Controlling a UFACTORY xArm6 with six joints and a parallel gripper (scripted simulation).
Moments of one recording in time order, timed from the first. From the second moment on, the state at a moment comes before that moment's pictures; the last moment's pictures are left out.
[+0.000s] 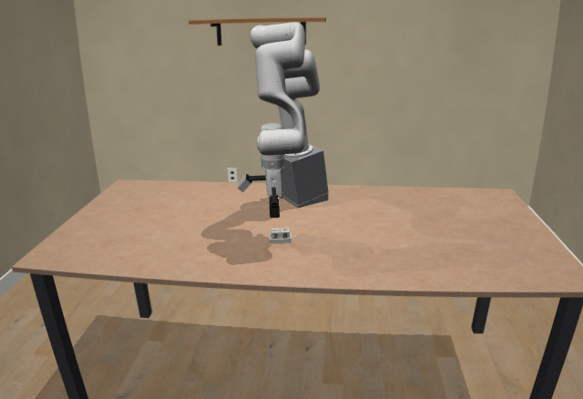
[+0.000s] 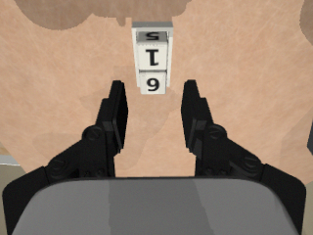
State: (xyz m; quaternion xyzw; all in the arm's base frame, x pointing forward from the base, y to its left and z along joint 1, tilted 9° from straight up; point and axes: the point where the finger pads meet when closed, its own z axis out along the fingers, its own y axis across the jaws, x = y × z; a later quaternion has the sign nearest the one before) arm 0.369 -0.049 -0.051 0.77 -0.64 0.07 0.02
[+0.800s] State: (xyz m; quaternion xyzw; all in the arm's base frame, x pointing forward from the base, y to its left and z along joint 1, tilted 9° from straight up) arm 0.371 -0.050 -0.068 0.77 -0.64 0.07 0.02
